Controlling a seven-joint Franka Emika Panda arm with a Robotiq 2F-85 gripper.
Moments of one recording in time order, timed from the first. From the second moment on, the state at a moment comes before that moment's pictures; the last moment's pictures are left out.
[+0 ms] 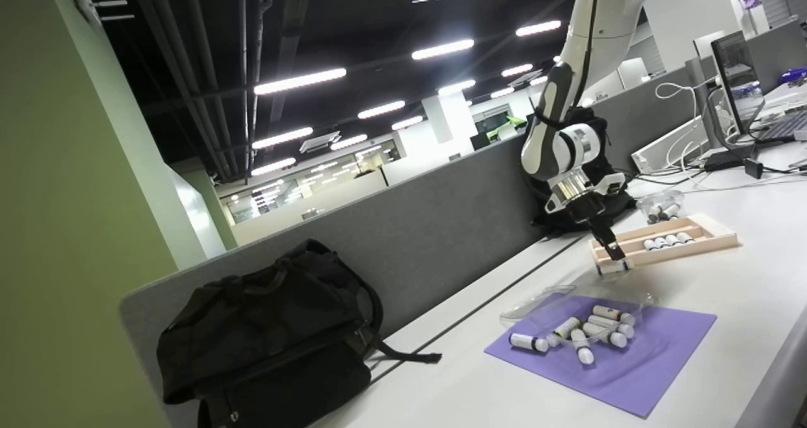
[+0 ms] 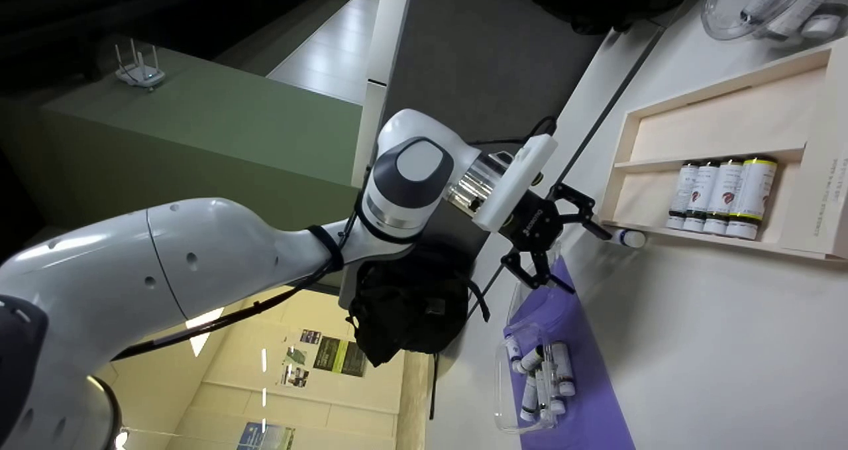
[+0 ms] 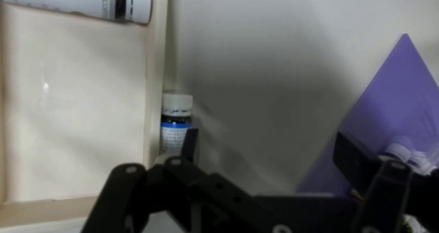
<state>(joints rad) -0.24 0.74 0.02 -1.71 0.07 2.05 -1.02</state>
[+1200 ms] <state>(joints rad) -0.29 0.79 0.02 -1.69 0.08 2.11 -1.04</state>
